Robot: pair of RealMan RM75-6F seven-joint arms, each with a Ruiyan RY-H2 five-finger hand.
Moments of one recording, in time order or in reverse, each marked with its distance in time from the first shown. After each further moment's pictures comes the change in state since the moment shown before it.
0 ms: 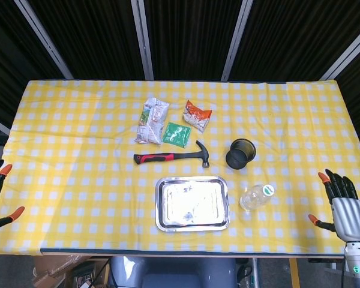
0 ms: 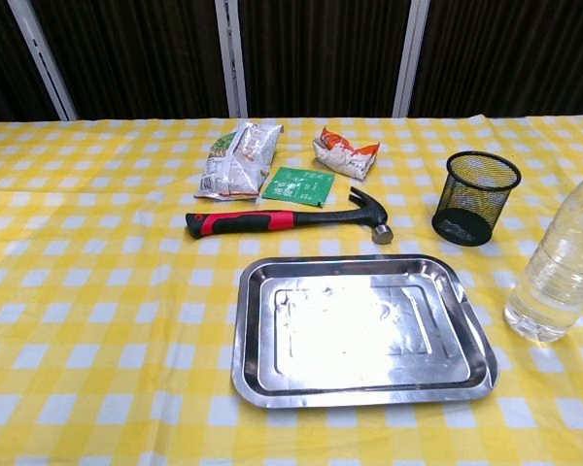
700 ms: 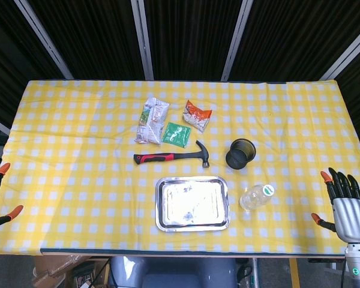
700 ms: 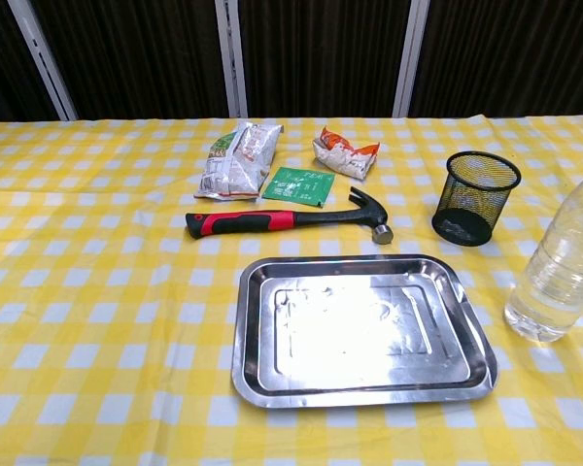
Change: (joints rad) left arm -0.005 0.002 -0.006 0.015 -0.005 -0.002 -0.018; right arm -0.015 -0.012 0.012 -0.010 -0.012 0.070 -0.125
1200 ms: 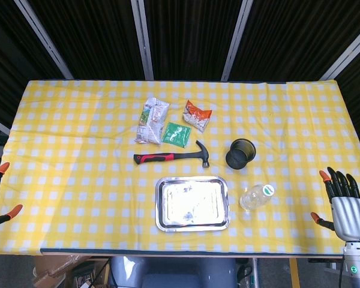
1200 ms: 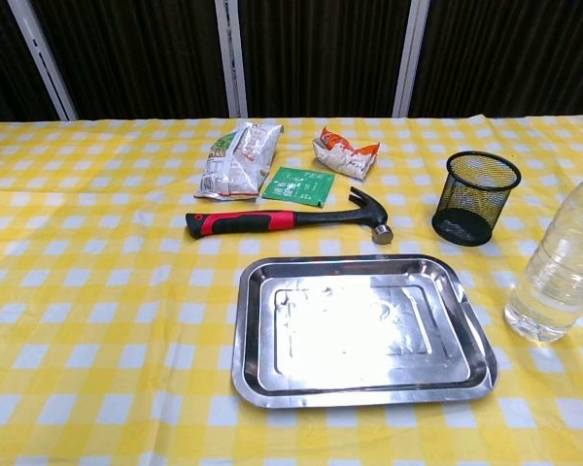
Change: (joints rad) left arm -0.004 -0.003 -0.001 0.006 -0.014 -0.016 0.002; right arm 0.007 -0.009 0.005 0.007 0.012 -0.011 -0.021
